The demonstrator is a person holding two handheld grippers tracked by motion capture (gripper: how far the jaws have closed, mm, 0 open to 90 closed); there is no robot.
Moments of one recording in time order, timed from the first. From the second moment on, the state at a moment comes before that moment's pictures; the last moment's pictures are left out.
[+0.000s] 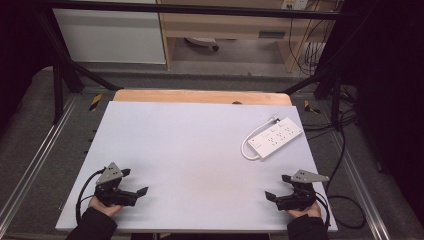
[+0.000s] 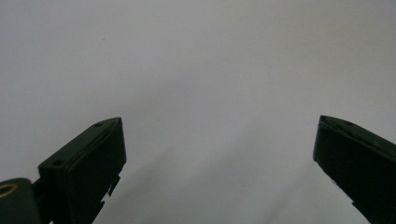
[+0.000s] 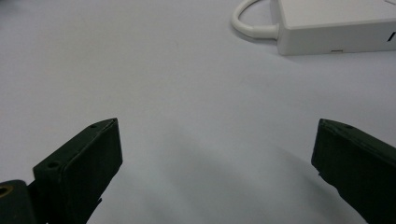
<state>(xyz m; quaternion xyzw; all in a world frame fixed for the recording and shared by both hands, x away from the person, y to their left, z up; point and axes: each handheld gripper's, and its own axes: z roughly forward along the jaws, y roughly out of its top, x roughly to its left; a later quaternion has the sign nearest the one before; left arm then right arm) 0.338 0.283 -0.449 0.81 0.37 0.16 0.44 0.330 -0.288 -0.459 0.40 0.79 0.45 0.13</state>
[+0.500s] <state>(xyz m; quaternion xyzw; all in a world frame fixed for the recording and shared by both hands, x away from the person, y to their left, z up) 0.338 0.284 -0.450 0.80 0.37 0.16 0.44 0.329 -0.288 -0.457 0.41 0.78 0.45 0.13</state>
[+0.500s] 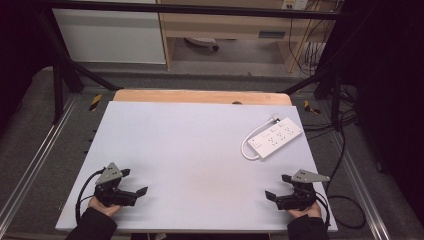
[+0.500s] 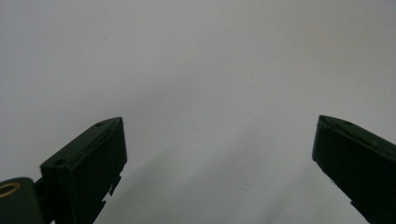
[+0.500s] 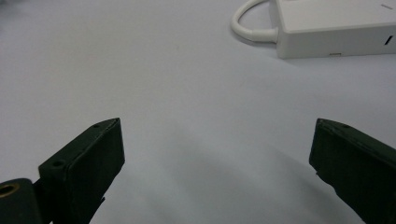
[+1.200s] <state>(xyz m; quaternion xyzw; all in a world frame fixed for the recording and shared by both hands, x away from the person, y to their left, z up) 0.339 0.284 -0.451 0.80 0.37 0.16 0.44 0.331 -0.286 -0.451 0.41 0.78 0.45 0.14</state>
